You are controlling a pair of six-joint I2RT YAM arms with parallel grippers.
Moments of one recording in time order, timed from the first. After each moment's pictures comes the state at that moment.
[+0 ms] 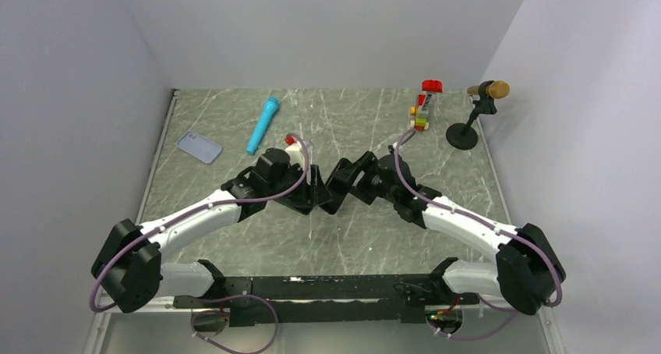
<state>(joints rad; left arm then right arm) -0.72 1.26 0.78 -0.07 0.30 -0.58 0.63 1.21 0.64 0.06 -0.04 1.22</state>
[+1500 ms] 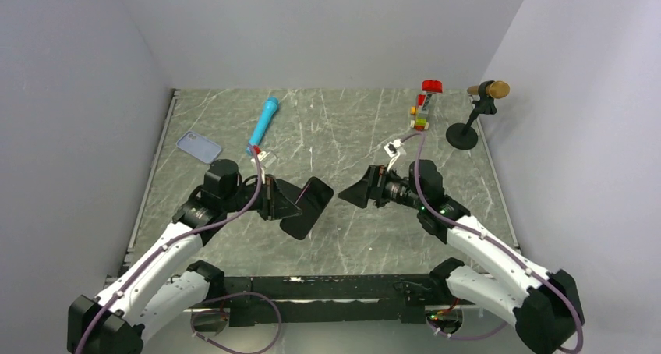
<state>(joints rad) -0.47 0.83 0.63 -0.23 0.76 -0.52 0.55 0.90 0.56 0.01 -0.43 0.68</state>
